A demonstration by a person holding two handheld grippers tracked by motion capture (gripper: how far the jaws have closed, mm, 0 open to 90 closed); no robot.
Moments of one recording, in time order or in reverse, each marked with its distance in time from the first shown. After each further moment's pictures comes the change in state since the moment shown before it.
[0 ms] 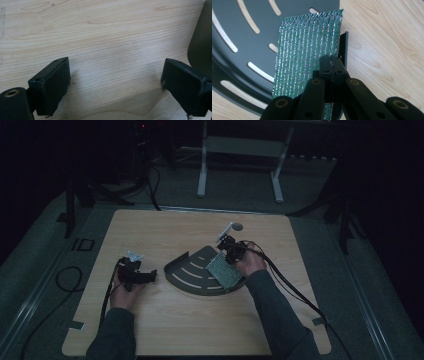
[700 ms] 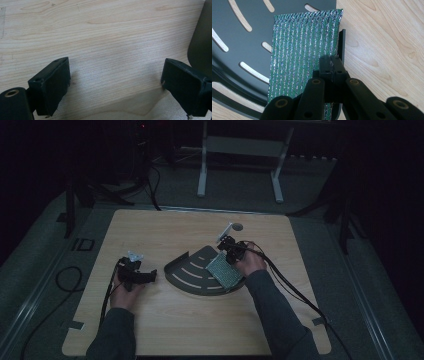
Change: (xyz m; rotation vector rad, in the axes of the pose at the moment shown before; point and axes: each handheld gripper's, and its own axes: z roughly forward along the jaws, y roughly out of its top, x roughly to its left) left arm 0.000 0.000 0.000 0.003 0.000 0.004; right arm -0.001 0.001 0.005 0.019 -0.018 -0.001
